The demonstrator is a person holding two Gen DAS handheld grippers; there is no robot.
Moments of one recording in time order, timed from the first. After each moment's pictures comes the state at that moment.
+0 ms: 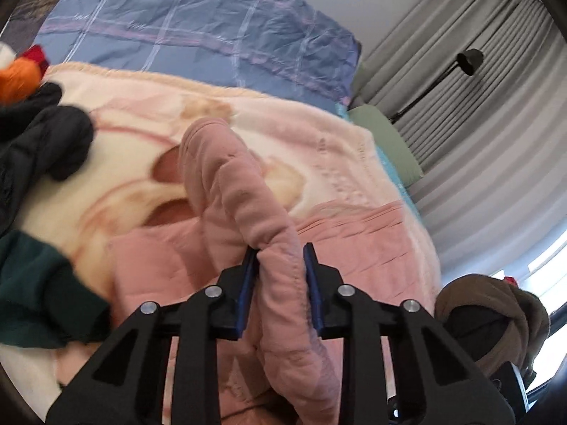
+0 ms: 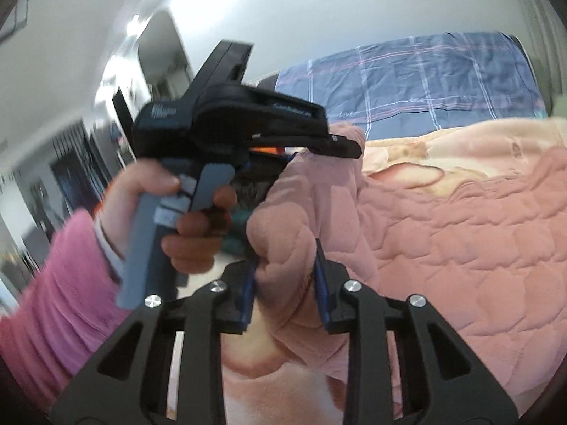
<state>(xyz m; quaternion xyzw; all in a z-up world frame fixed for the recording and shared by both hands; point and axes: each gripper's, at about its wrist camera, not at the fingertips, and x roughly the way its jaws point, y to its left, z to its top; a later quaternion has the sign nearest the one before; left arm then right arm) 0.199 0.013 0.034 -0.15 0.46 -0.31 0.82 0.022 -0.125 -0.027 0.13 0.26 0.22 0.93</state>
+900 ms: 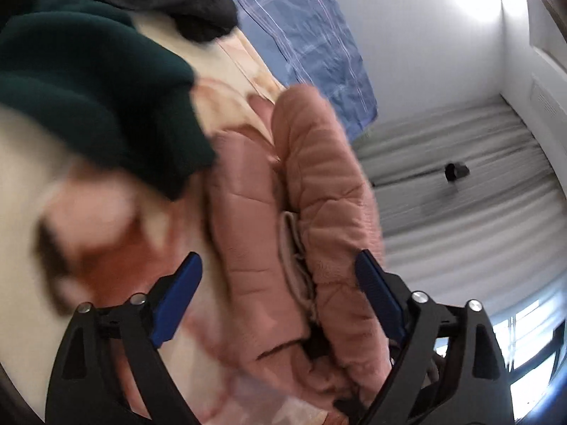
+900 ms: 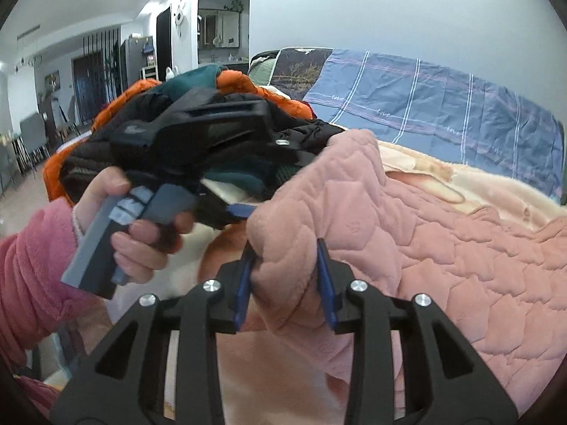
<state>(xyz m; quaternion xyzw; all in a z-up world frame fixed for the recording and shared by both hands) 0.131 0.144 -0.092 -0.42 0.45 -0.30 0.73 -0.011 -0.050 -0.057 -0.10 0.27 0.25 0.92</state>
